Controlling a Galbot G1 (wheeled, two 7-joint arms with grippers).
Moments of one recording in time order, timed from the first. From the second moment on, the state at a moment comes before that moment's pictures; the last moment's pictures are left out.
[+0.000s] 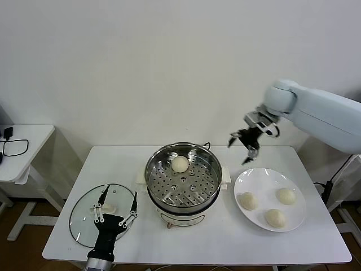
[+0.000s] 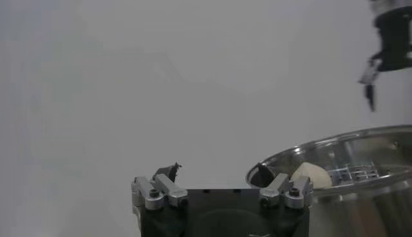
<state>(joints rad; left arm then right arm) 1.72 -1.36 -0.45 -2.12 0.21 -0.24 -0.14 0.59 0.77 -1.34 1.21 0.35 0.06 -1.21</state>
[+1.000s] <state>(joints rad) 1.72 -1.37 -0.46 -2.11 0.21 -0.25 -0.14 0.28 0.71 -1.30 1.16 0.38 -0.07 -1.06</state>
